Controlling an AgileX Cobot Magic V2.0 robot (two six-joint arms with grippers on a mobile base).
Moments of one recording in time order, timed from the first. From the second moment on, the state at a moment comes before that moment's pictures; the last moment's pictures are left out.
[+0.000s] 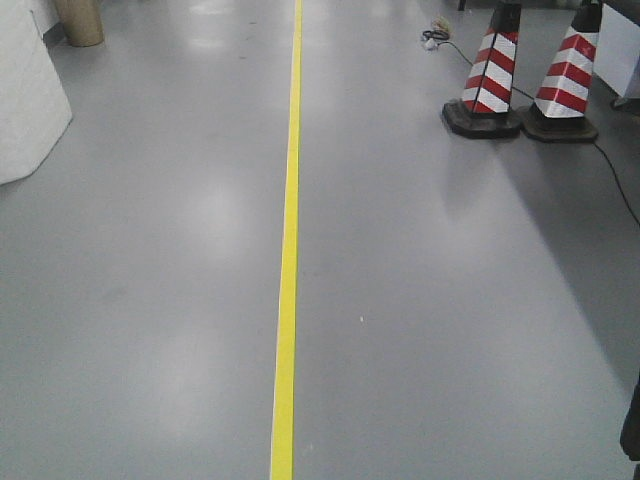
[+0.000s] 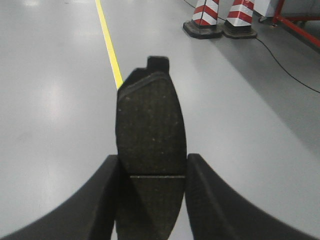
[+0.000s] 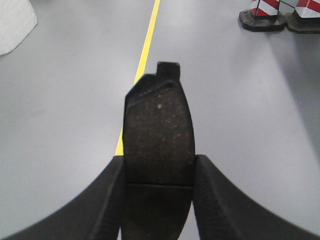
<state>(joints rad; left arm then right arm) -0.39 0.24 -0.36 0.22 0.62 -0.32 0.13 0.37 -0.33 -0.04 0.48 0.10</state>
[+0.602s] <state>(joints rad) -0.39 0.24 -0.36 0.22 0.62 -0.32 0.13 0.37 -0.33 -0.04 0.48 0.10</state>
